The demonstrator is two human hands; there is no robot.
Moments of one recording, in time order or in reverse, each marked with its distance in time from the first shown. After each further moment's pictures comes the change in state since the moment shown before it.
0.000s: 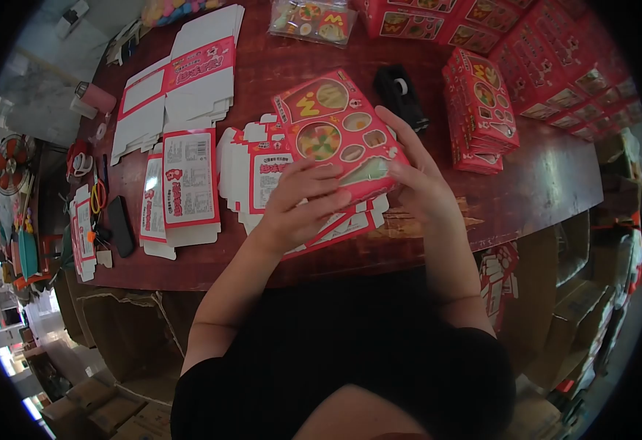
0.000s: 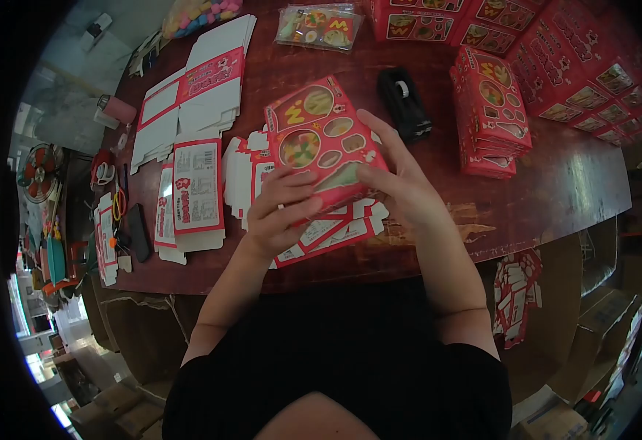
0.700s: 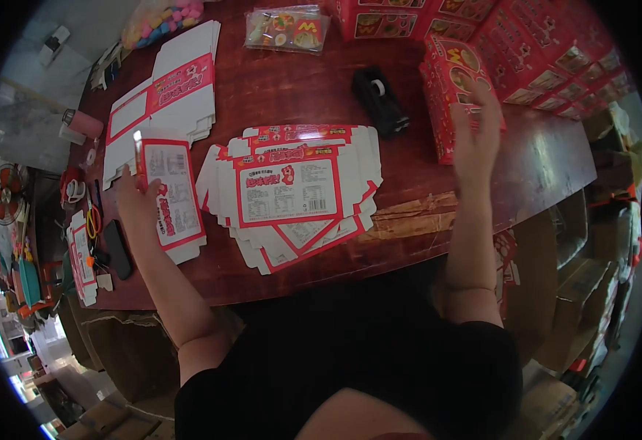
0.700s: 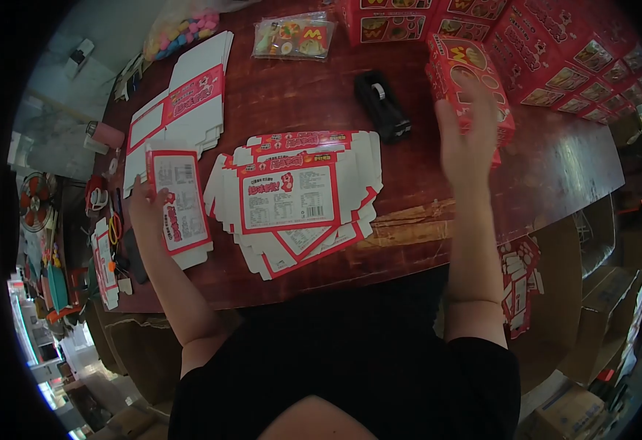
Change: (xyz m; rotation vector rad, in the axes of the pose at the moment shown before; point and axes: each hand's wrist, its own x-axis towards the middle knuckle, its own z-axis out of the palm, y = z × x) left_hand -0.043 -0.082 -0.179 0.771 -0.053 -1.217; right_hand -0.003 -0.069 -0.060 -1.303 0.698 -0.721
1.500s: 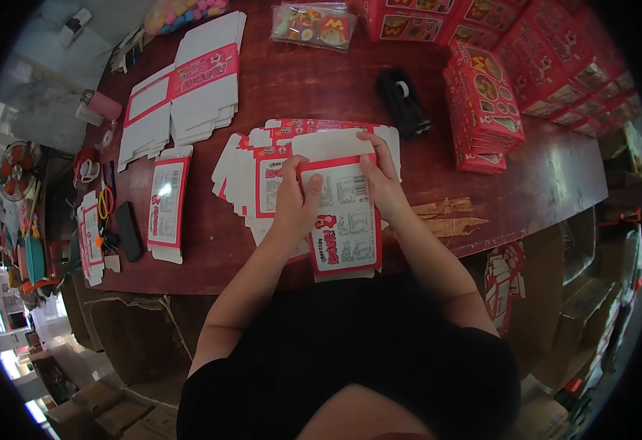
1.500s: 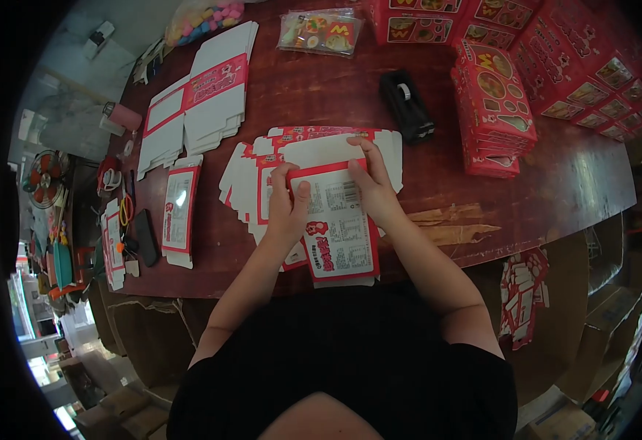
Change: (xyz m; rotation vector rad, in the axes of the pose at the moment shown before) left_hand -0.130 0.129 0.110 -0.840 -0.440 0.251; right_hand -0.115 -0.015 0.116 1.127 -0.532 0.746
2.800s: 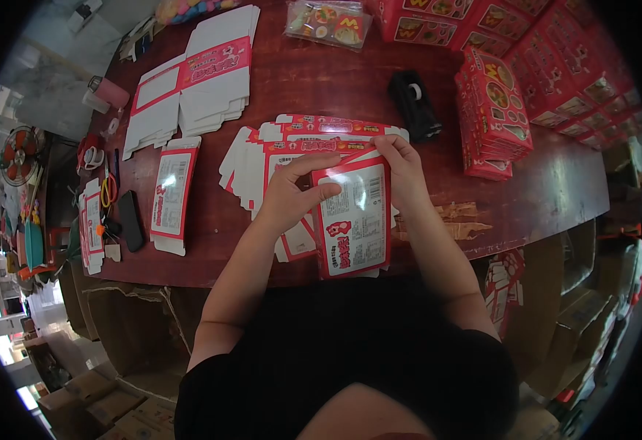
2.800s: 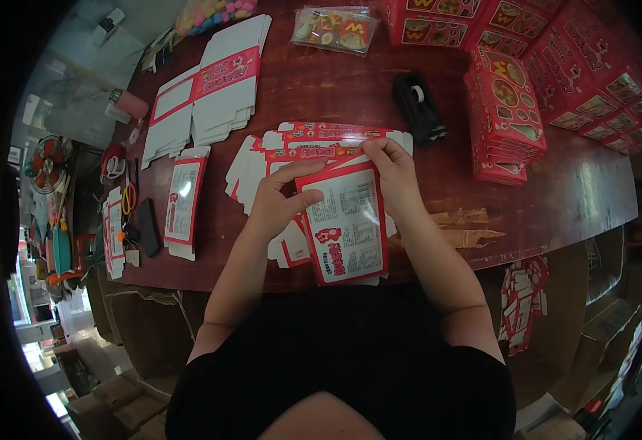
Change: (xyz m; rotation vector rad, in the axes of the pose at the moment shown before) left_hand 0.011 0.042 -0.034 -0.221 -0.202 -0.037; right_hand 0.015 -0.024 0.003 0.084 0.192 0.100
